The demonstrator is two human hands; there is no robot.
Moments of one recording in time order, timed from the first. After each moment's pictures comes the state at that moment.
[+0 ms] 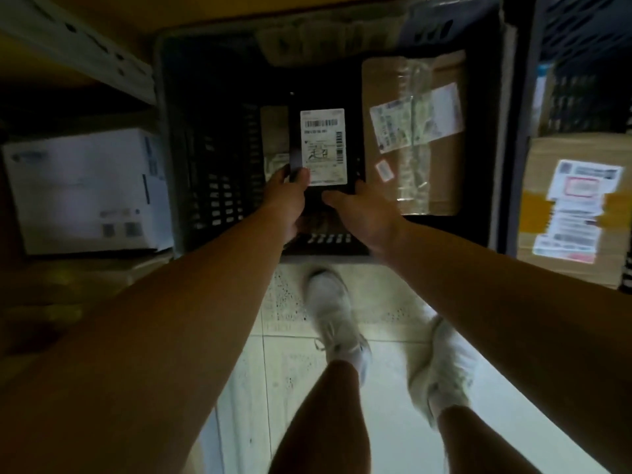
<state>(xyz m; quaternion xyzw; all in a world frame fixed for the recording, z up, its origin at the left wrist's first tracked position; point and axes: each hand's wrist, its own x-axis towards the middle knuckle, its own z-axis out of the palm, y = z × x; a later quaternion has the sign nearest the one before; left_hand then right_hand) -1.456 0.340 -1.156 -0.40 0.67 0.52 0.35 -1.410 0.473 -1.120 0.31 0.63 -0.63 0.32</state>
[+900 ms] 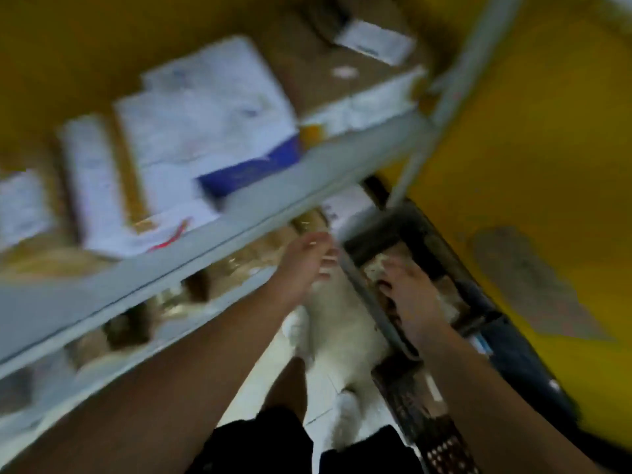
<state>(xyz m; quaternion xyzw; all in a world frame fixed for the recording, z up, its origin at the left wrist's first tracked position) -1.220 0.275 -0.585 -0.52 0.50 0.69 -0.01 -1.327 0.433 -0.627 0.00 0.74 -0.50 0.45</state>
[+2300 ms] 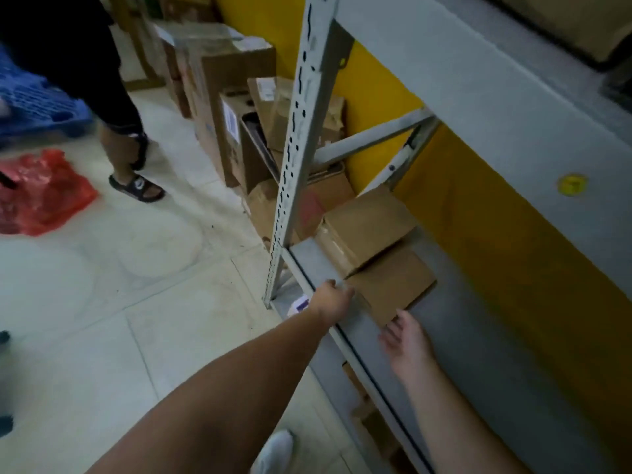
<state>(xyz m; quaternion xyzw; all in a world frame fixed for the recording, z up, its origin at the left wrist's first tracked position) -0.194 -0.041 -0.588 -0.74 0.14 0.53 -0.39 -0.351 -0.095 -0.556 -0.22 0.68 -0.20 0.67</state>
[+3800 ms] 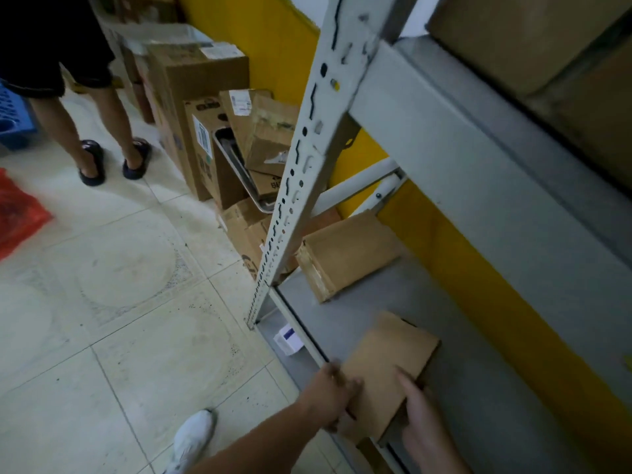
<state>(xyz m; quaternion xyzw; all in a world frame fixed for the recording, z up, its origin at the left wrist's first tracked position) -0.203 0.005 -0.572 -0.67 0.18 0.67 -0.25 -0.354 -0.076 -0.546 -0.26 0.73 -0.21 0.60</state>
